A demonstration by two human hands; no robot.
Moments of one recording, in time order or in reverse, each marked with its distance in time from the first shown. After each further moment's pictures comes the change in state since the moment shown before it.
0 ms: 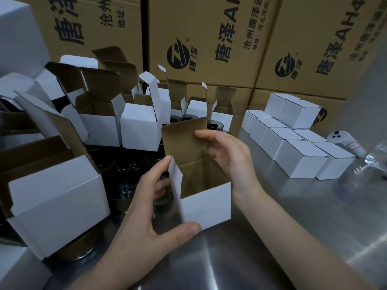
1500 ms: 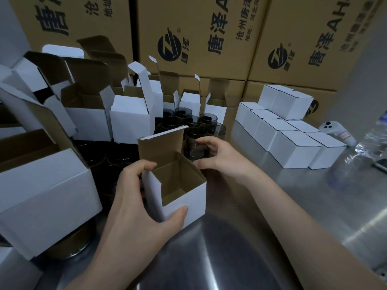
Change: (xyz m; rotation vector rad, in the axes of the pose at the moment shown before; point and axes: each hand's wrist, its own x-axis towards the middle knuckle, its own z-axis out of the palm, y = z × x) left_hand -0.002 0.001 0.005 0.220 0.193 -0.090; right_hand 0.034 0.036 -0.060 -0.717 -0.146 0.371
